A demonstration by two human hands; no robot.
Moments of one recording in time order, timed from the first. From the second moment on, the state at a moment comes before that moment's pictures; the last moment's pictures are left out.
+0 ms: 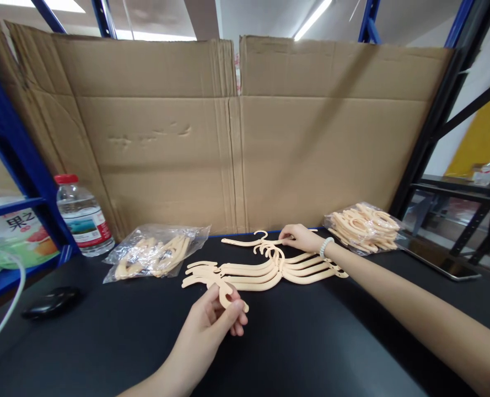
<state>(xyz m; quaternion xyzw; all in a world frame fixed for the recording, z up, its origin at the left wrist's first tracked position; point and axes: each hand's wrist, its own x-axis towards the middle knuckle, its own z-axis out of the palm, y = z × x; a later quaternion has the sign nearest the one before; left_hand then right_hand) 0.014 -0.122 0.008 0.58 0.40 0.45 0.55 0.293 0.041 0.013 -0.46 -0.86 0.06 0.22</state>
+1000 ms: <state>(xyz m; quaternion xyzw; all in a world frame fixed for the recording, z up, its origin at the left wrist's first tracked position) -0.002 -0.113 0.020 0.56 0.40 0.52 0.51 0.311 -0.101 0.036 -0.41 -0.84 0.05 0.34</state>
